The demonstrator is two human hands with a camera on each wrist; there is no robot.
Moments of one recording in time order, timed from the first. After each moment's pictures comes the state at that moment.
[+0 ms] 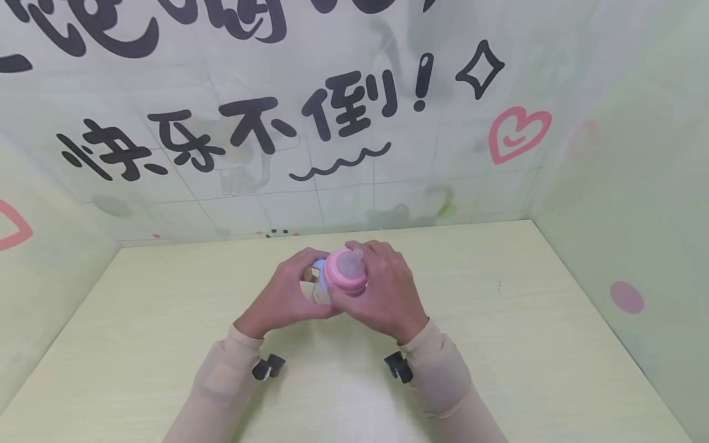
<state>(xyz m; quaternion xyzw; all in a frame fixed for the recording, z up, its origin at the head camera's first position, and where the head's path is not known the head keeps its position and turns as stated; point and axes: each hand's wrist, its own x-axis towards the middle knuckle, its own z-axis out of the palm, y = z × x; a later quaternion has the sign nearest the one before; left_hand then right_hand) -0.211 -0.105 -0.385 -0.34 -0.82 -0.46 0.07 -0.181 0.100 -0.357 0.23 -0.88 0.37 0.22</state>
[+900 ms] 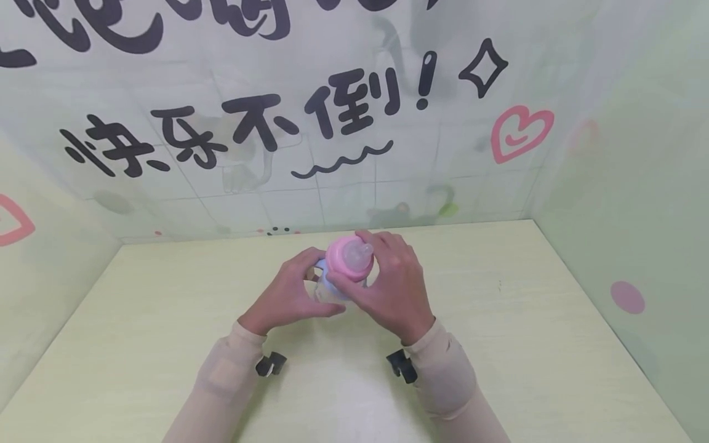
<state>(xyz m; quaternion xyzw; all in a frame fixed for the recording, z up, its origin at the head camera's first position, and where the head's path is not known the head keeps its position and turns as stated) -0.213 -0.106 -0.392 -0.32 -0.83 -0.45 0.04 -0.176 0.105 -0.347 0.22 -0.84 0.39 0.30</state>
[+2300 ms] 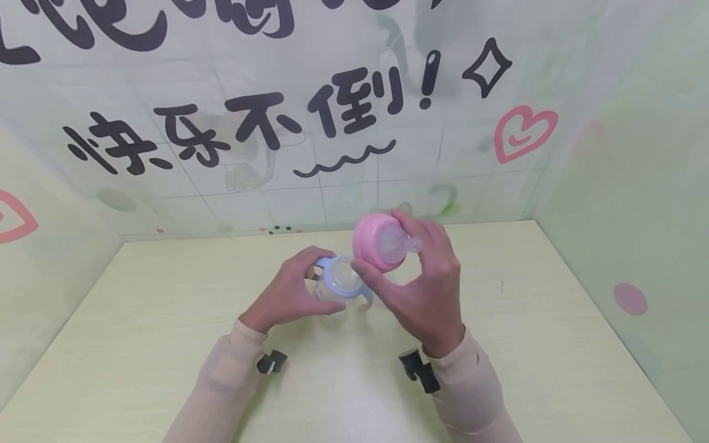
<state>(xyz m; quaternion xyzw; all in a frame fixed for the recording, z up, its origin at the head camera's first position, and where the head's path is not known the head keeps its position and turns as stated) -0.216 -0.108 -0.395 -0.32 -0.84 -0.44 0.06 -0.158 0.121 -0.314 0.22 -0.74 0.46 0.44</state>
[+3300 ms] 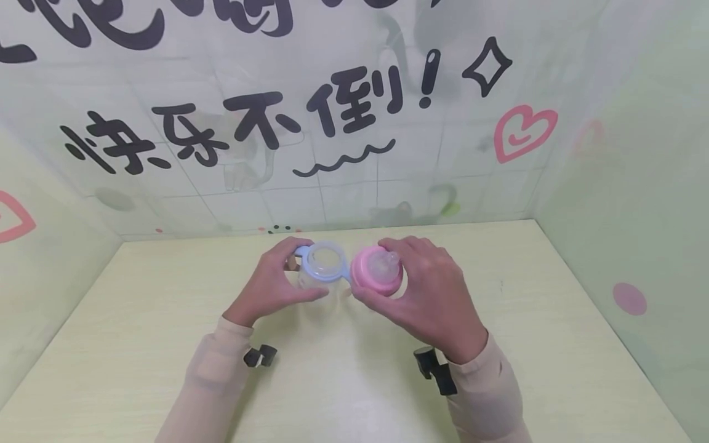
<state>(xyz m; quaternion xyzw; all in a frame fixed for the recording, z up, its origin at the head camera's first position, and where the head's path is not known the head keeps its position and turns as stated) -0.225 -0.131 -0.391 -0.27 -0.84 -0.45 0.10 -0.147 0.142 -0.312 0.23 -0.90 0.30 0.23</state>
